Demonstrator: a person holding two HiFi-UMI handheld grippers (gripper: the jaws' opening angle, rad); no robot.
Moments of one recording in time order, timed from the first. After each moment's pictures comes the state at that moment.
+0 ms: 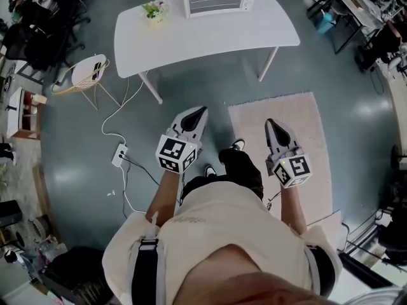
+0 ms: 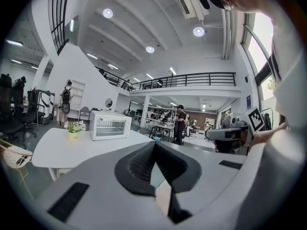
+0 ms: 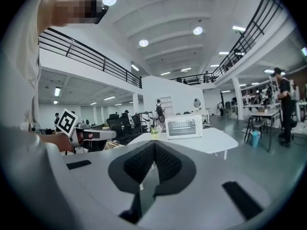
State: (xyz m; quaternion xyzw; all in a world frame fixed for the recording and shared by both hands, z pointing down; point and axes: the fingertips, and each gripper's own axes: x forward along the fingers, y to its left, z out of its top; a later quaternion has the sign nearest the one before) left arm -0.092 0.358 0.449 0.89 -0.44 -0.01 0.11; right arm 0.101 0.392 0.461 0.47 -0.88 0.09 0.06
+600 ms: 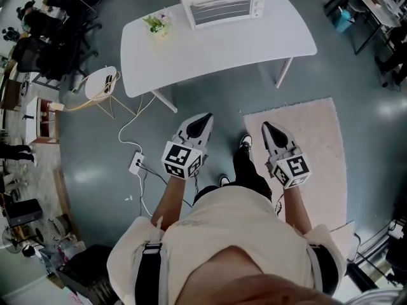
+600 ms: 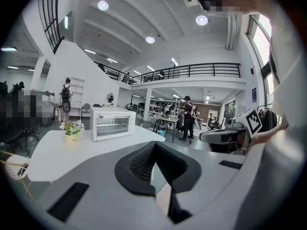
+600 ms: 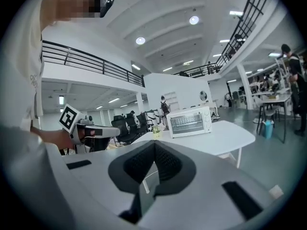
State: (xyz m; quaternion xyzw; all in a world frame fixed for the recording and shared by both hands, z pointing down) left arm -0.076 0.252 0.458 0.88 -0.45 0.04 0.12; right arm 0.086 0.276 0.491 0.42 -0.90 0.13 0.06
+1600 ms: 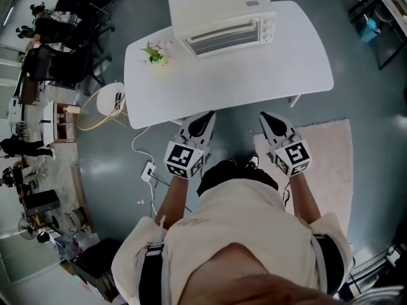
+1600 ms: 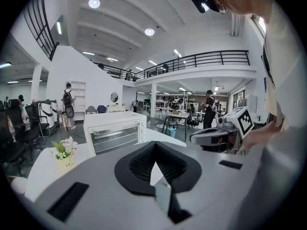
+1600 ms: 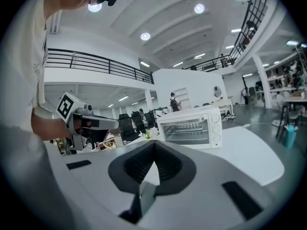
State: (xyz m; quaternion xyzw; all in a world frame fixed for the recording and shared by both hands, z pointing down) left arm -0.028 0.025 0.434 0.86 -0.48 0.09 0.10; right arm 0.107 0.017 0.487 0.34 -0.93 0.12 0.08
